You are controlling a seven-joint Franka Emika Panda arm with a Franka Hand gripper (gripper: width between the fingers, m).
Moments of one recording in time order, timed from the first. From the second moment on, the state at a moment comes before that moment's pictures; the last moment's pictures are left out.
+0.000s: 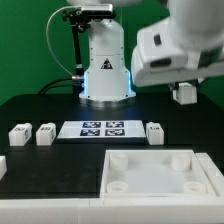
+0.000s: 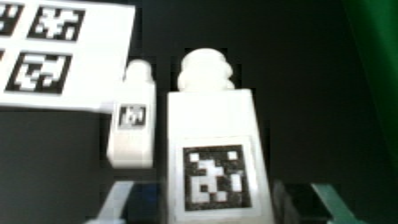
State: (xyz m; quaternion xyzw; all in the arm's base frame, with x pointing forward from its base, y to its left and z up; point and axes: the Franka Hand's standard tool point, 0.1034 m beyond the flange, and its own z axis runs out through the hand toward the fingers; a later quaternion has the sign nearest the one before) arm 0.469 0.140 0.133 -0.97 -0.01 0.25 0.07
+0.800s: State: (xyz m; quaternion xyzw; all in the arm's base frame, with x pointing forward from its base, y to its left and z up) arm 0.567 0.113 0.185 -0.99 -0.04 -0.15 0.06
